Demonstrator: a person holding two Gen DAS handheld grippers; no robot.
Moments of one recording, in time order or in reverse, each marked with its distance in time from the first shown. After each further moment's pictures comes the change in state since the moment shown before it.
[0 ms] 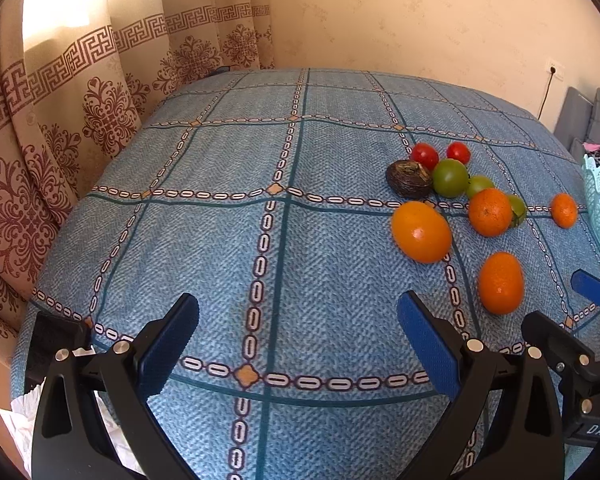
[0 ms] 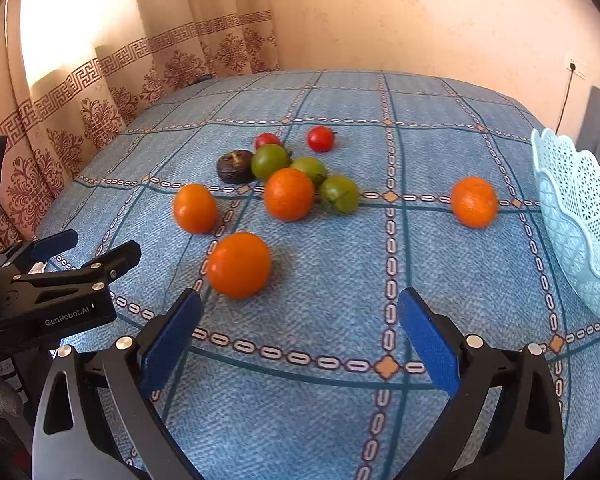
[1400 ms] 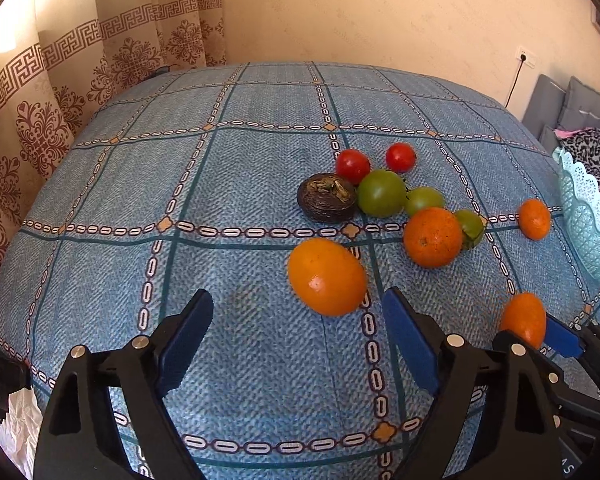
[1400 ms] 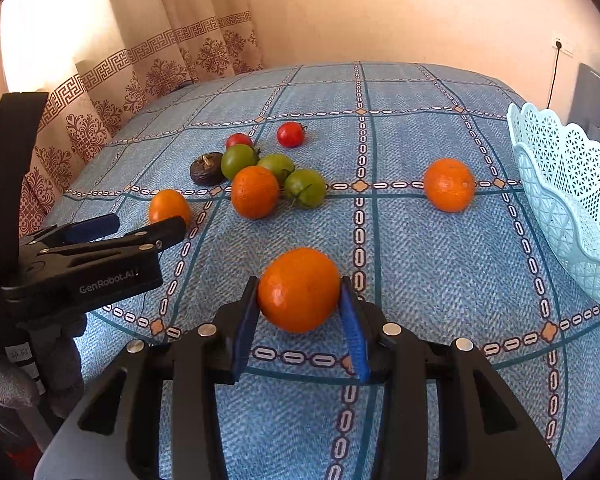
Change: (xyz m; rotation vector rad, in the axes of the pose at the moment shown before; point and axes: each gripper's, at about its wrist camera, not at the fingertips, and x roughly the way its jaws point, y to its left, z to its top) left arm 0.033 -0.059 0.032 0.061 0.060 -0.141; right arm -0.006 -0.035 -0.008 0.094 0.009 -0.023
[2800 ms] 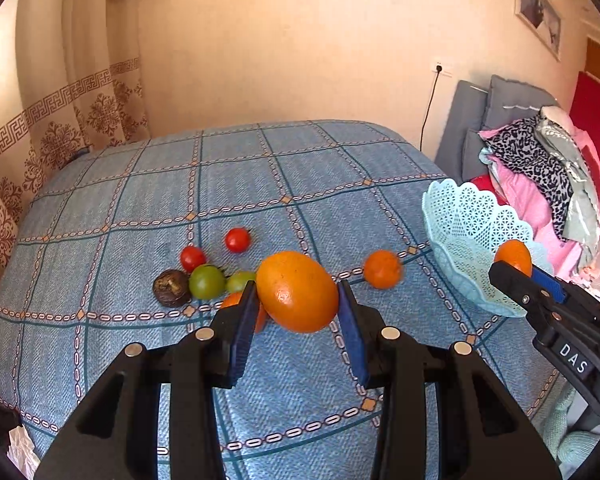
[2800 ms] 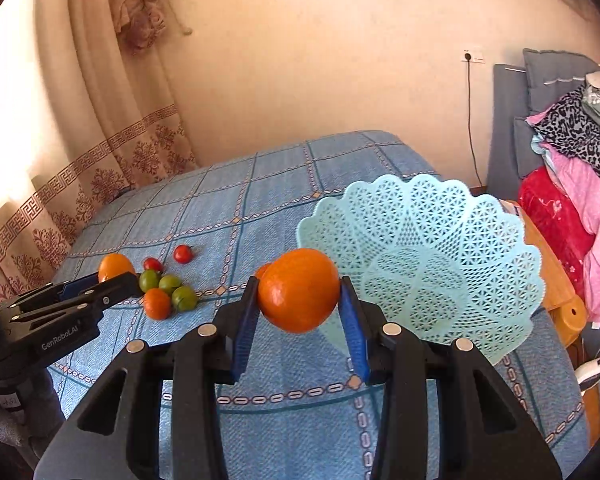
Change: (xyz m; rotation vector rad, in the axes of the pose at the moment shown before) left arm -0.072 -0.106 0.044 0.161 -0.140 -0.212; right arm -0.109 -0.115 0.020 0.221 -0.267 -0.178
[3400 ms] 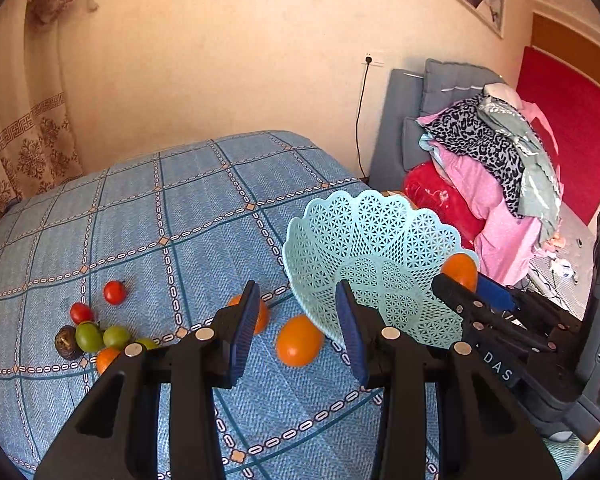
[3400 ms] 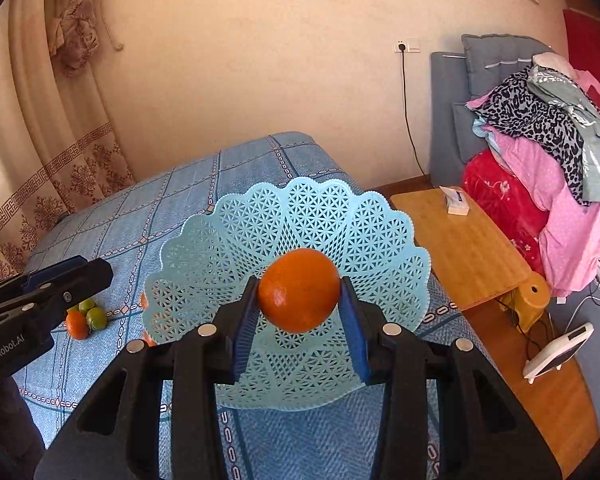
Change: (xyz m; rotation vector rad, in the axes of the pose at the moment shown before) left arm 0.029 -0.104 0.031 0.136 -0.013 -0.163; right arm 0.006 -0.079 0.001 0.087 0.008 -0.157
